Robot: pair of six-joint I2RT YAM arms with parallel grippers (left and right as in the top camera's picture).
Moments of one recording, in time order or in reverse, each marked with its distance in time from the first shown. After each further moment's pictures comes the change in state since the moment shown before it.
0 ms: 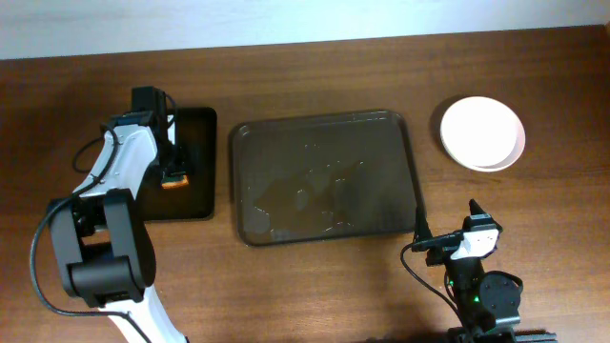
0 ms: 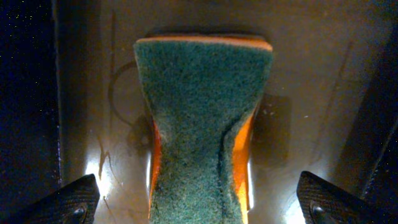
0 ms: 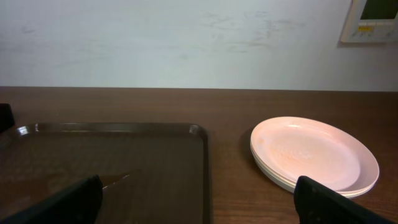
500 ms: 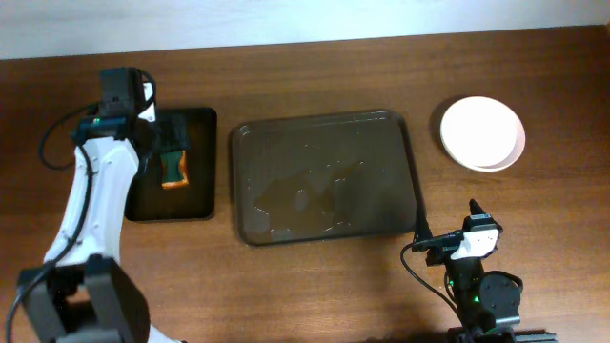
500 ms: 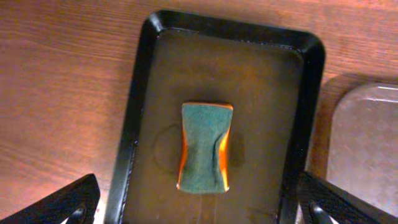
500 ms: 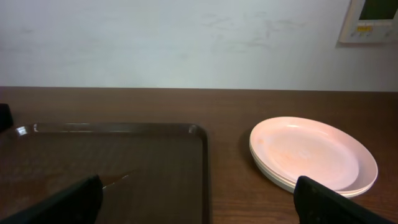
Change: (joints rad) left arm 0.000 -0.300 -0.017 0.039 -0.006 -0.011; right arm 0.000 0.000 0.000 0.000 0.004 0.000
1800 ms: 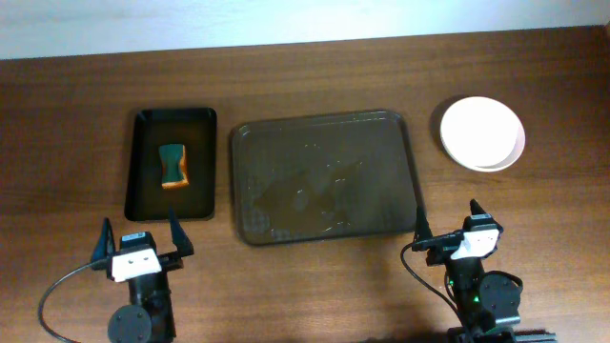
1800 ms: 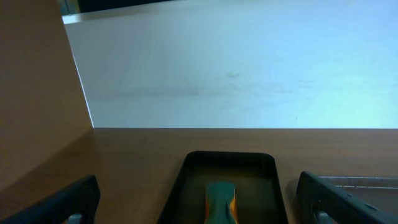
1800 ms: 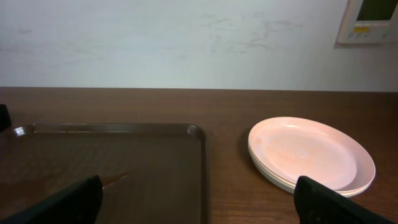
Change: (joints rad) left arm 0.000 -1.602 -1.366 0.908 -0.017 0.157; right arm 0.001 -0.001 0.000 0.000 0.006 0.000
